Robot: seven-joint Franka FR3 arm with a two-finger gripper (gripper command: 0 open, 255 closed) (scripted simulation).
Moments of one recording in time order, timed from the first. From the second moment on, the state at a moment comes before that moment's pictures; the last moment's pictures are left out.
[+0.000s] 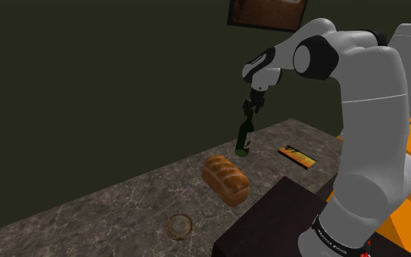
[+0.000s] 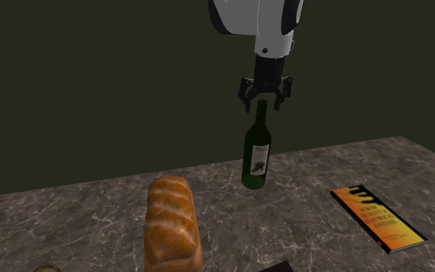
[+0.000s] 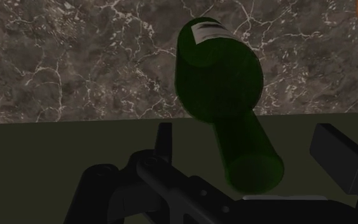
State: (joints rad) arm -0.20 0.49 -0.43 -1.70 0.29 2.20 -0.60
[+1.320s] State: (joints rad) arm -0.20 0.47 -0.43 -1.68 0.27 2.17 -0.58
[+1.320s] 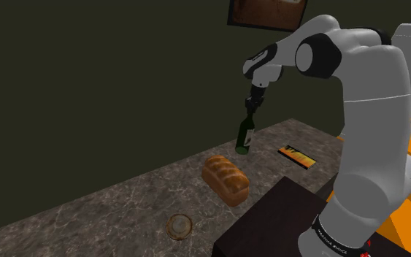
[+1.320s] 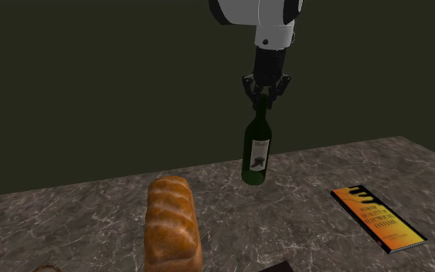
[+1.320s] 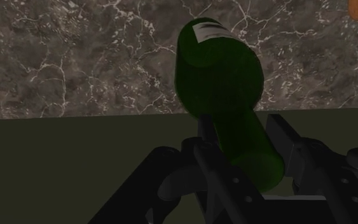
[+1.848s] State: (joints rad) arm -0.19 0.43 -0.45 -1.63 0.25 2.08 -0.57
